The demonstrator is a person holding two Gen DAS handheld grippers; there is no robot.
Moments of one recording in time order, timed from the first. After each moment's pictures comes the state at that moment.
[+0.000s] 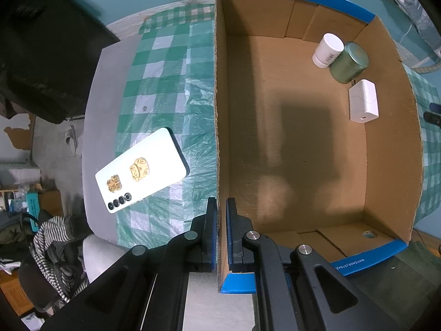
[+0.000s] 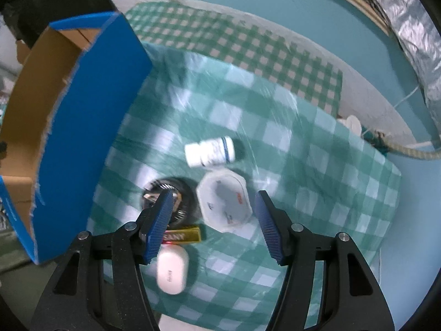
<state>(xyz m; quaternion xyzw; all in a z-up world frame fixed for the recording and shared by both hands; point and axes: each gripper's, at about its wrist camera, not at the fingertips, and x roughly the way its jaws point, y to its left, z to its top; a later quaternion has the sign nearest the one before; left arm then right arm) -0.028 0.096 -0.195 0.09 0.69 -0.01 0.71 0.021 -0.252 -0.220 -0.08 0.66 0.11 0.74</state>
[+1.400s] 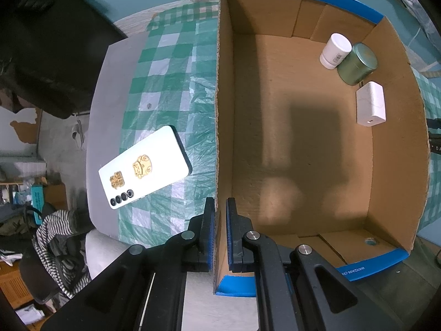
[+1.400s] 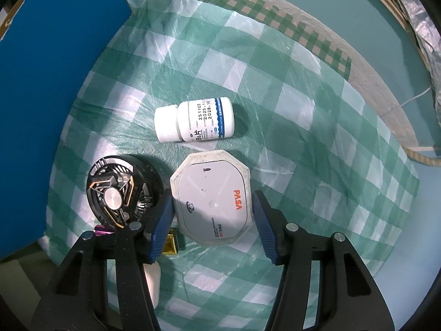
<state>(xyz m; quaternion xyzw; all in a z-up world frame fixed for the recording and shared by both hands) -0.028 0.092 -0.199 0.09 0.69 0.01 0.71 0.032 -0.259 -0.289 -0.12 0.69 0.11 0.71</state>
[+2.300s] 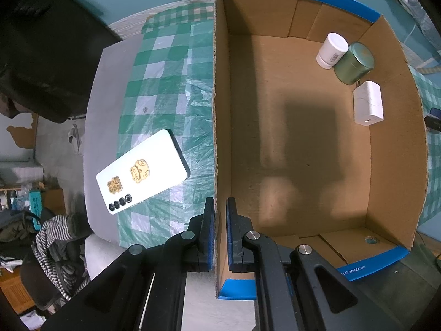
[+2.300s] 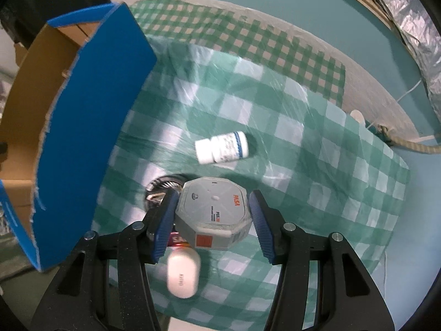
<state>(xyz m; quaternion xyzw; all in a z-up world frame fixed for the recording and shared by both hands) -0.024 0.092 -0.199 0.10 0.70 0.00 0.71 0.023 -0.242 -0.218 -0.07 0.66 0.11 0.74</state>
